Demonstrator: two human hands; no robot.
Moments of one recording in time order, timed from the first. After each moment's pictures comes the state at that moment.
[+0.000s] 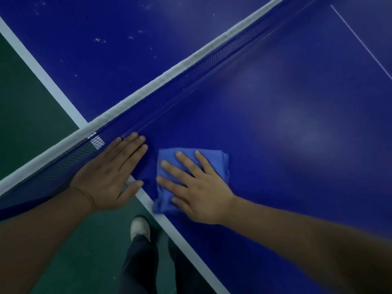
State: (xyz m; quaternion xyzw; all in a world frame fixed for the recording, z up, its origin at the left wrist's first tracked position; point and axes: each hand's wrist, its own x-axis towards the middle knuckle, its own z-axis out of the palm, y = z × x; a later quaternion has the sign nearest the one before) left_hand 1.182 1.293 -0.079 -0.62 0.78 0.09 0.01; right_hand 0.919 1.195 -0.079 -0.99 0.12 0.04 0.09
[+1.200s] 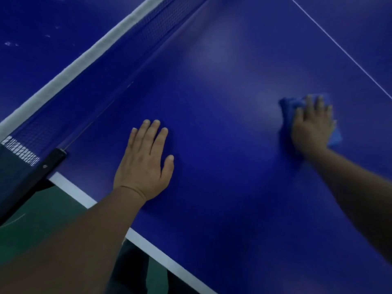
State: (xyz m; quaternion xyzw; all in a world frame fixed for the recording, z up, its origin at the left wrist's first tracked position) left_hand 1.022 1.209 -0.078 -0.70 0.69 0.16 -0.10; right_hand 0.652 1.009 -0.070 -0.63 0.78 0.01 0.07
